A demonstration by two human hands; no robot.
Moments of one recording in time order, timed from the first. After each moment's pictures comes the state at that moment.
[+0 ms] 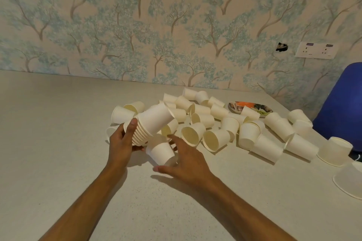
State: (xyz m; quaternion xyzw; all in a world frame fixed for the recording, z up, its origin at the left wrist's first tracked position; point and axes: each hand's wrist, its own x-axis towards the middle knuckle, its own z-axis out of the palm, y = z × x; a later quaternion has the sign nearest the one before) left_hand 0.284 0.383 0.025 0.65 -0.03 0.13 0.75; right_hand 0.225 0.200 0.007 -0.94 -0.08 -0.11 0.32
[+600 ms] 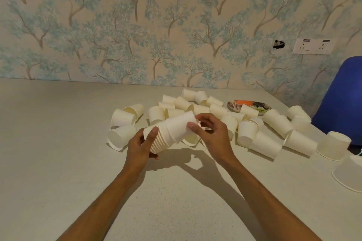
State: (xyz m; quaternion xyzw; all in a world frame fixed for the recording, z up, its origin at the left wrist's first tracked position) left_hand 0.271 0.345 0.017 0.67 -0.07 0.06 0.73; right_hand 0.236 0.139 0.052 -0.73 -0.04 -0.27 0.63
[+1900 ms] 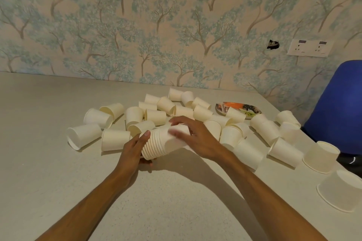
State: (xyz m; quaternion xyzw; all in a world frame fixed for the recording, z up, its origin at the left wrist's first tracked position) left_hand 0.289 0.290 -0.003 0.63 -0.08 -0.01 0.77; right_hand 0.266 0.082 0.065 -0.87 -0.18 -0.11 0.45
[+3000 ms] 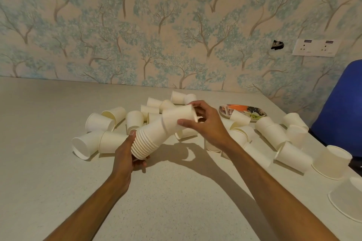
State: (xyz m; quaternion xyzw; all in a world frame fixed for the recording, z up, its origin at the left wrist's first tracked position) left_hand 0.309 0.302 -0.008 0.61 0.05 0.03 0.79; right_hand 0.294 0.065 0.084 -0.78 -0.12 -0.18 0.59
